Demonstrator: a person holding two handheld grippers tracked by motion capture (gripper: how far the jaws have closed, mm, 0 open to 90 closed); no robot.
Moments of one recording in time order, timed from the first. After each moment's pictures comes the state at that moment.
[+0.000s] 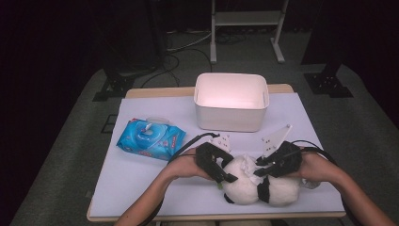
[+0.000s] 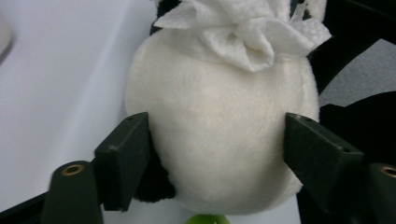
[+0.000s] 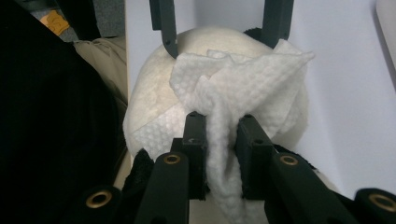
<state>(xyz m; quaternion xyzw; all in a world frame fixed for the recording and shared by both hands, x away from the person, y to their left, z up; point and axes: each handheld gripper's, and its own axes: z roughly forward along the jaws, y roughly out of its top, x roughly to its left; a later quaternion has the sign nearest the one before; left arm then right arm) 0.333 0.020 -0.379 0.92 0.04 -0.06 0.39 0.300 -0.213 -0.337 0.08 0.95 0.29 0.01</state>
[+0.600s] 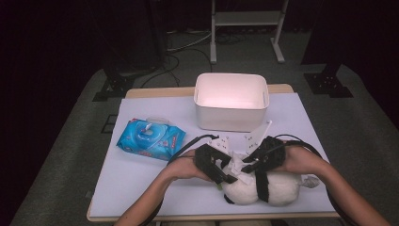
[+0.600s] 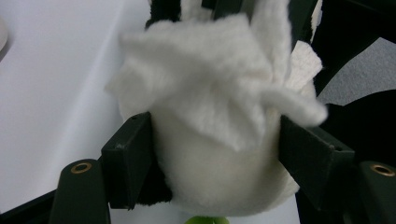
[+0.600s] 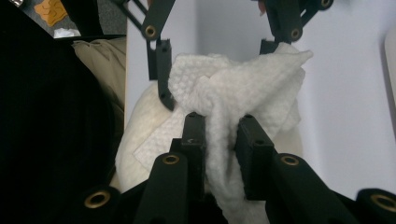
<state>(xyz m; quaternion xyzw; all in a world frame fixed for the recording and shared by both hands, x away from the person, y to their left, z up) 0.330 0.022 -0.381 0.92 0.04 -0.06 0.39 0.311 -0.172 -0.327 0.04 0.96 0.27 0.02</state>
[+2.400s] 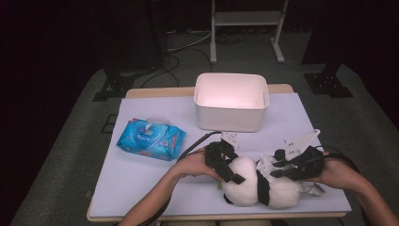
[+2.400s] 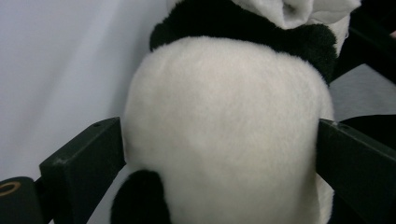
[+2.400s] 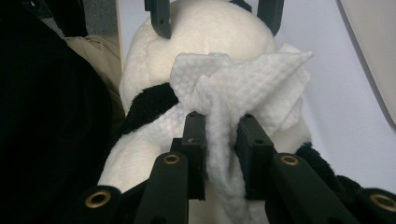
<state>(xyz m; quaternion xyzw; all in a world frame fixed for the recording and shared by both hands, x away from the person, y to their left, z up) 0.349 -0.008 -0.394 0.91 0.09 -0.14 0.38 0.283 -0.259 -0.336 0.10 0.94 0.32 0.05</state>
